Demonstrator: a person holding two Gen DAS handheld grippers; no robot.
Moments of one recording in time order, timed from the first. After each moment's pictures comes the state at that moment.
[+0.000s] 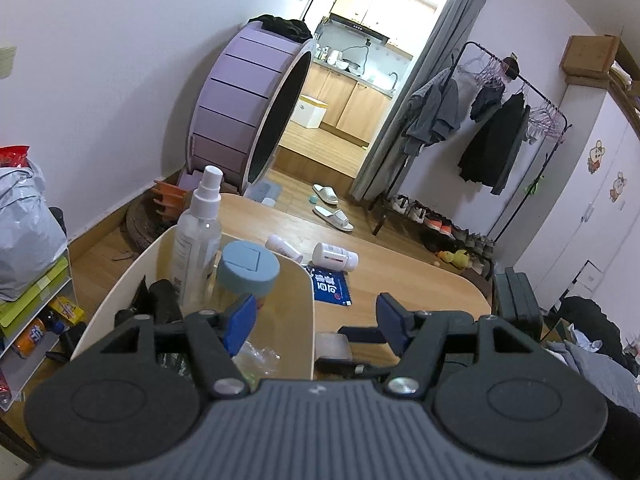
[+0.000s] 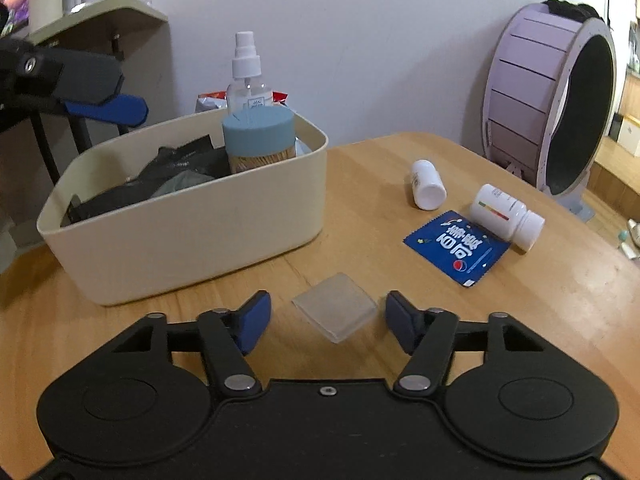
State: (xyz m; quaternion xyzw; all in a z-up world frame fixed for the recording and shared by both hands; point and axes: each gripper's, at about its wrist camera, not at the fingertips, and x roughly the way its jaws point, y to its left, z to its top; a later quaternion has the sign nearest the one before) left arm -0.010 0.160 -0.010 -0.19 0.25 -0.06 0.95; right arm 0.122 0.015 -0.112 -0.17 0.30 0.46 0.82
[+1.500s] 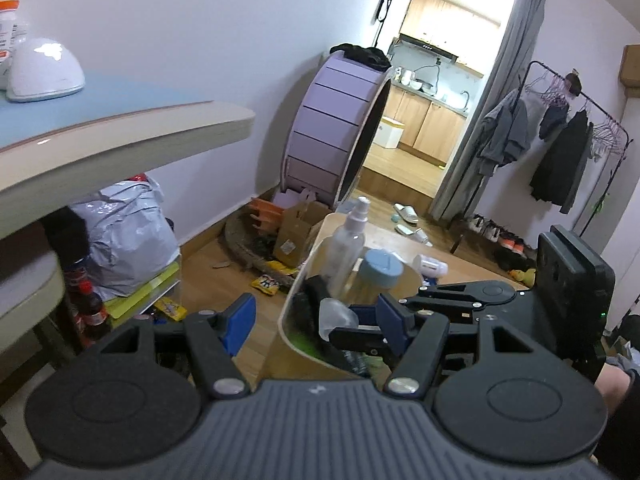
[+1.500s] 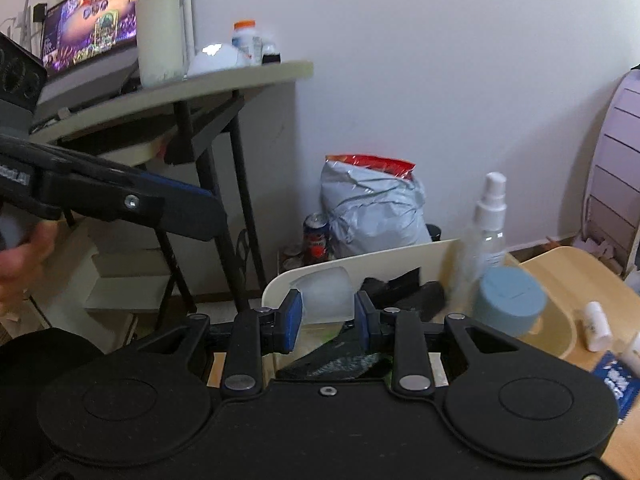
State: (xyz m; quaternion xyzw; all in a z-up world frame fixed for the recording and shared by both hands) left arm -0.105 0.228 0.019 -0.17 0.25 0.07 0.95; right arm 0.052 0.125 -0.050 -0.14 0.24 0.59 0.76
